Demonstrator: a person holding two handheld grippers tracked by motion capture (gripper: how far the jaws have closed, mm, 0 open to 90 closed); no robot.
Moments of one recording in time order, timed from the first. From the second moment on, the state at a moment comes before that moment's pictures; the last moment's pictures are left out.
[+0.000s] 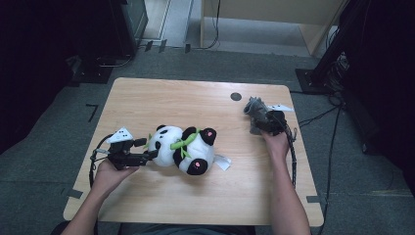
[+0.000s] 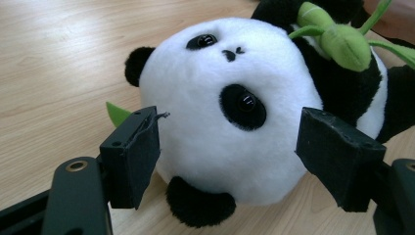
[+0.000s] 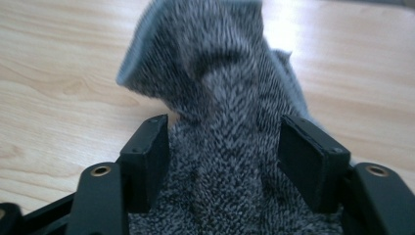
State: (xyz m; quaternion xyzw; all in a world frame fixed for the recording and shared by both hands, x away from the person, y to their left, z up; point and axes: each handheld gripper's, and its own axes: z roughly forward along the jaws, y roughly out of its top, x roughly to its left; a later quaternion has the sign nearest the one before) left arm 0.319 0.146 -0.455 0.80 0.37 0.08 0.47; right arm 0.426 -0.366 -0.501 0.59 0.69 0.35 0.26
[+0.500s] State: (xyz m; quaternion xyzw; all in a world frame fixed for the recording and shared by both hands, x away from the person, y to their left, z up) left arm 0.333 0.137 -0.473 0.81 0.37 0.08 0.45; right arm 0.430 -0.369 -0.514 0.58 0.70 0.33 0.23
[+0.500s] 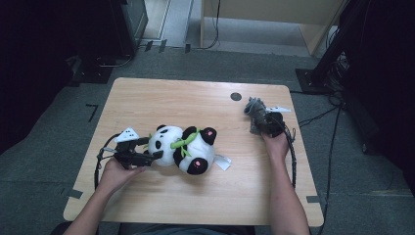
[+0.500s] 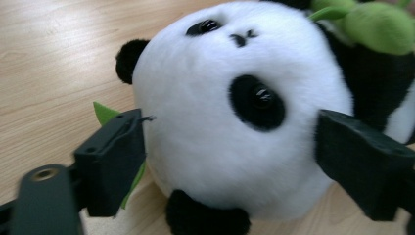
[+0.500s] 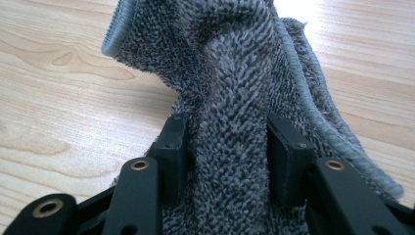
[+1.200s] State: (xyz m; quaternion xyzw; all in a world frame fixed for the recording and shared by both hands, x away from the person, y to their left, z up) left arm 0.336 0.138 -0.486 0.81 0.36 0.02 0.47; right arm 0.423 -0.374 -0.504 0.58 0.71 0.34 0.21
